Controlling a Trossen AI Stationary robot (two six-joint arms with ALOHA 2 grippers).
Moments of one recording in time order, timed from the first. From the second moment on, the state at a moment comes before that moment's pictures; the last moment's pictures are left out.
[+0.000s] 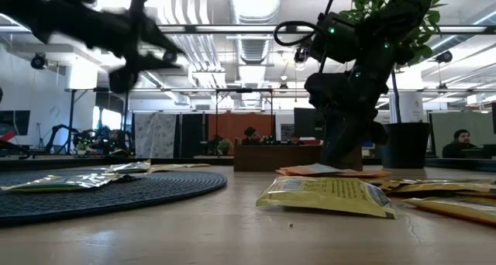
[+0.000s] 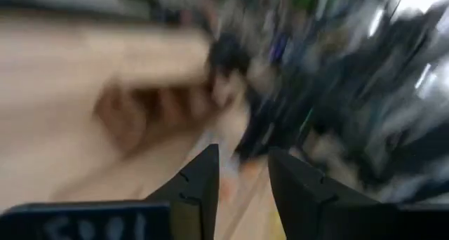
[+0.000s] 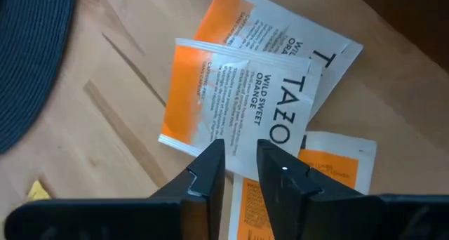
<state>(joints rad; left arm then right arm) 0.01 0.93 0.39 0.30 -0.27 -0.83 -0.12 1.59 0.76 -0.23 -0.09 0.79</state>
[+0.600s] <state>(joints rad) 0.01 1.63 0.80 0.32 -0.09 -0.55 -0.11 1.53 0.76 -0.33 -0.09 0.86</state>
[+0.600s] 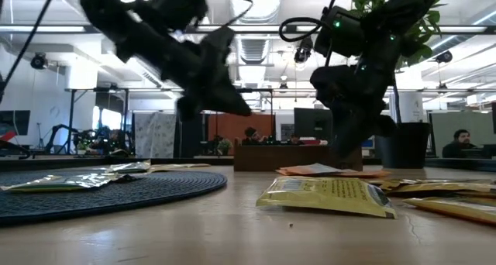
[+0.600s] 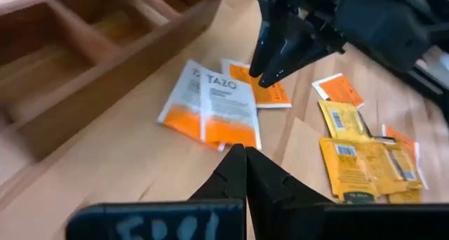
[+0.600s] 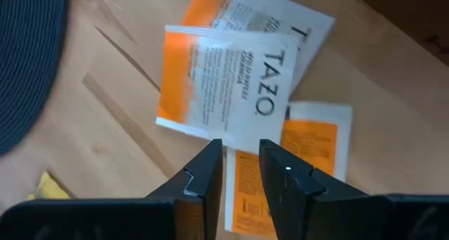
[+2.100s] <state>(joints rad) 0.05 2.06 1.09 0.33 -0.01 -0.52 -0.13 1.49 0.68 -0.30 -0.02 1.00</state>
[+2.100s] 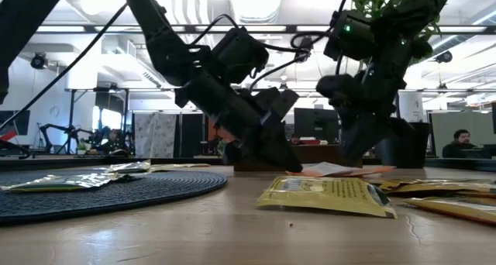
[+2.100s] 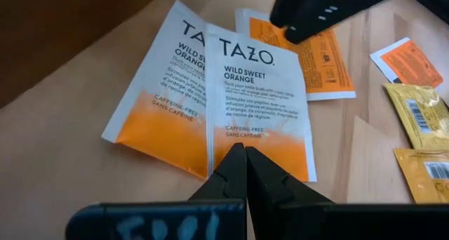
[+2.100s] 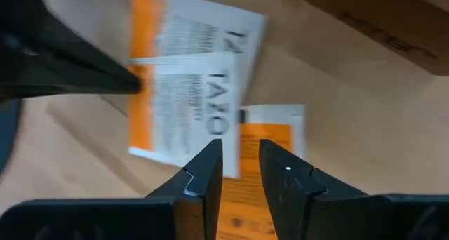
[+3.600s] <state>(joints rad) 0.04 2.06 1.09 0.33 -0.01 -0.55 -0.13 1.57 0.64 -0.05 -0.09 0.93</state>
